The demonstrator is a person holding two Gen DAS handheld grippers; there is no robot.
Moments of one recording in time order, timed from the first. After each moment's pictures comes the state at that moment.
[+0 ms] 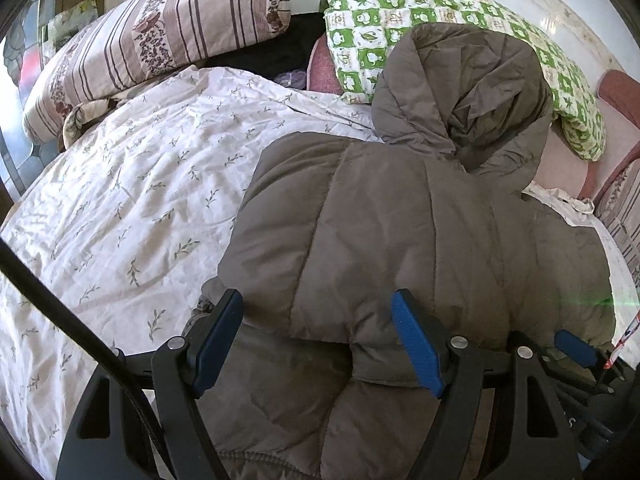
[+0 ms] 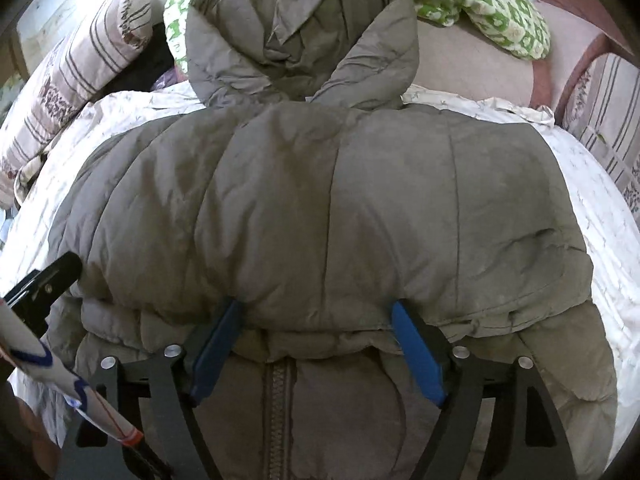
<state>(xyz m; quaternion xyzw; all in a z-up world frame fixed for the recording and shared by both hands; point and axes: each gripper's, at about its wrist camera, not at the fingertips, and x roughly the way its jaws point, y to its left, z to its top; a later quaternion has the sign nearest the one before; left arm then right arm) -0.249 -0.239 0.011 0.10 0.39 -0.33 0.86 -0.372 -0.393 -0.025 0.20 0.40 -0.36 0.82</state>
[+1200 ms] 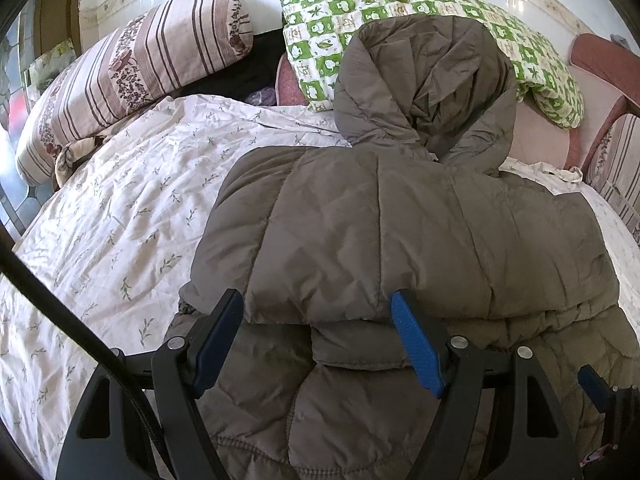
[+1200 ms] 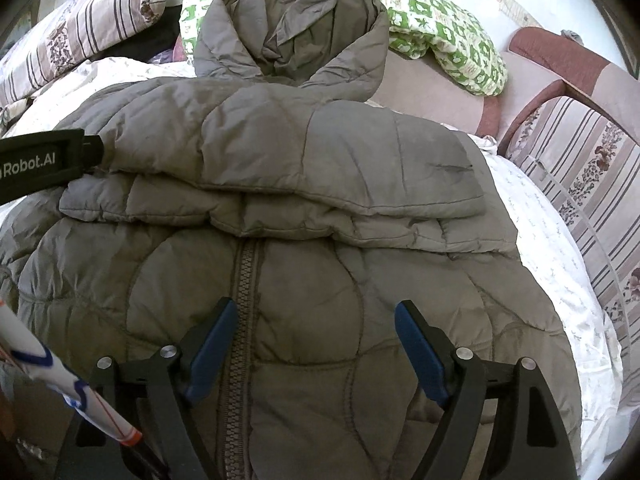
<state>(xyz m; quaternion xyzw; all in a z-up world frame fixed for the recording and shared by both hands) -0.280 -0.248 0.013 0.14 0.34 -0.36 0.86 -0.409 -0.320 -0.046 0.08 0.39 -0.45 0.80</state>
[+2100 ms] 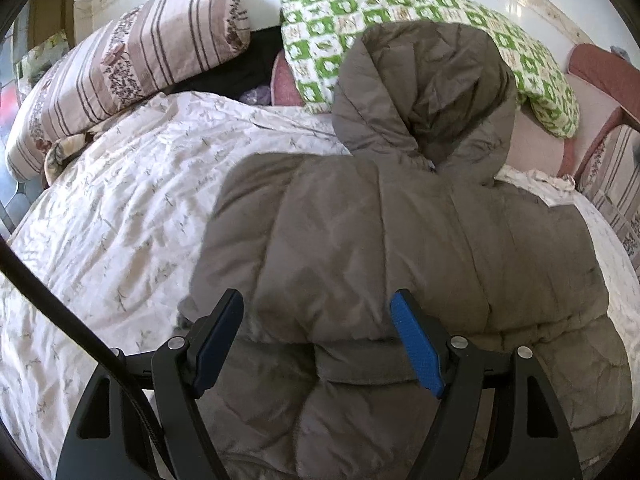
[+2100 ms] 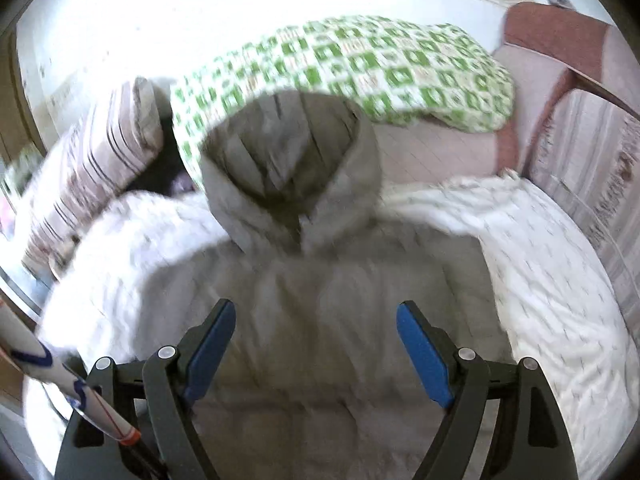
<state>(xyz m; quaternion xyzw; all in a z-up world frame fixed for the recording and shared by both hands) -0.262 -0.247 0.020 0.12 0.35 -0.37 0.85 -0.404 -0.401 0.132 0.21 0.29 -0.37 0.86</state>
